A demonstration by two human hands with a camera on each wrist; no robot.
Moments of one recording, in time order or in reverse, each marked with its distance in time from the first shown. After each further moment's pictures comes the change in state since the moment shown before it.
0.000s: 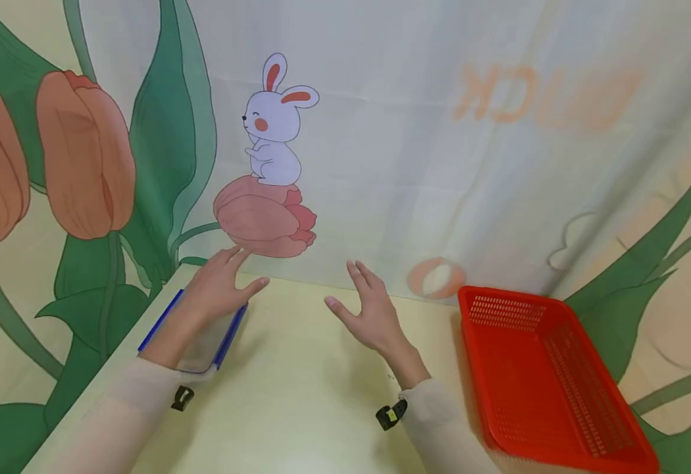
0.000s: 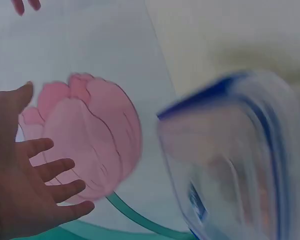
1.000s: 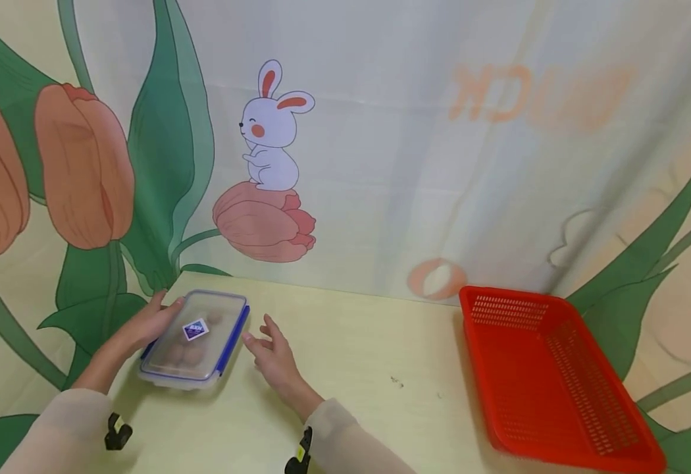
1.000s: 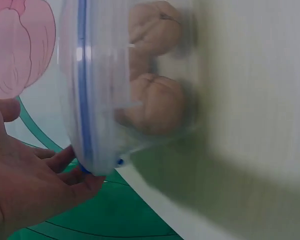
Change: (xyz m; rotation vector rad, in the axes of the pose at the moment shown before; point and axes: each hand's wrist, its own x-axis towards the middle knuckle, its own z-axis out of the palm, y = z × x) left_hand -0.052 -0.141 -0.009 -0.420 -0.295 -0.333; right_hand -0.013 -0.080 0.189 0.934 -0.100 0.402
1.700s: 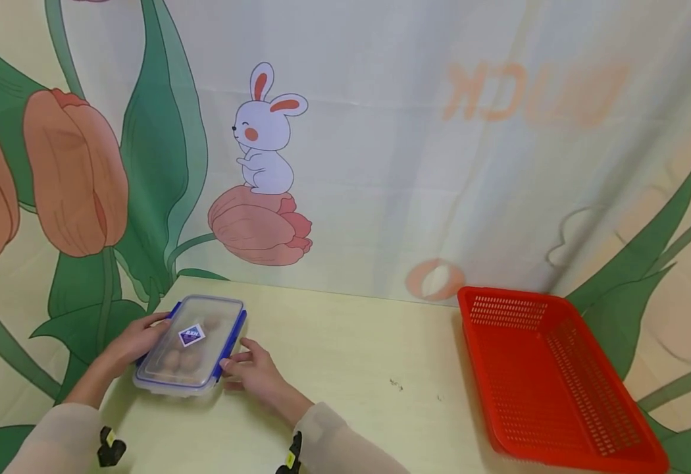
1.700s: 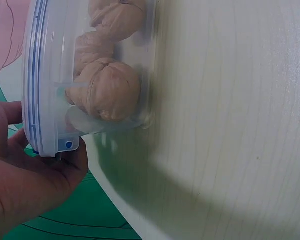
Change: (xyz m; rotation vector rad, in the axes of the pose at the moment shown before) left_hand 0.005 -0.039 0.010 -0.092 0.004 -0.032; right_hand 0.000 0.007 0.024 0.214 -0.134 0.172
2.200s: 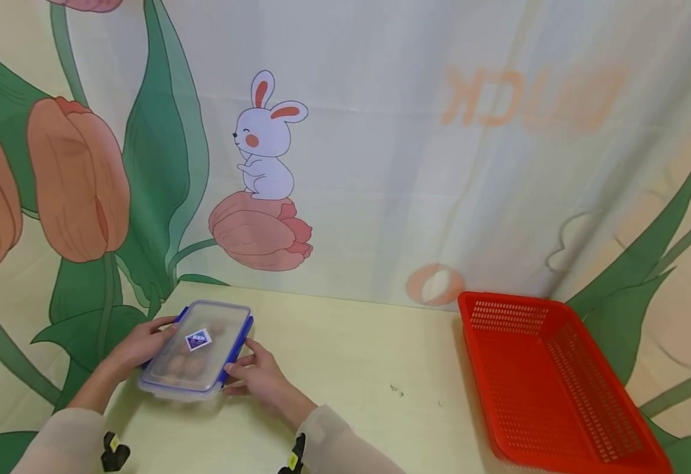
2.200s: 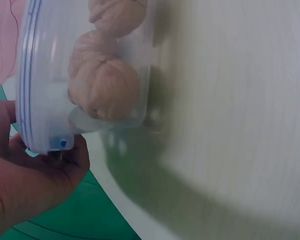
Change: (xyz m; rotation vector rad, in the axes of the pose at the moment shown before) left_hand 0.002 0.010 0.004 0.019 0.016 0.040; right_hand 0.001 -0.011 -0.005 0.017 0.006 0.020
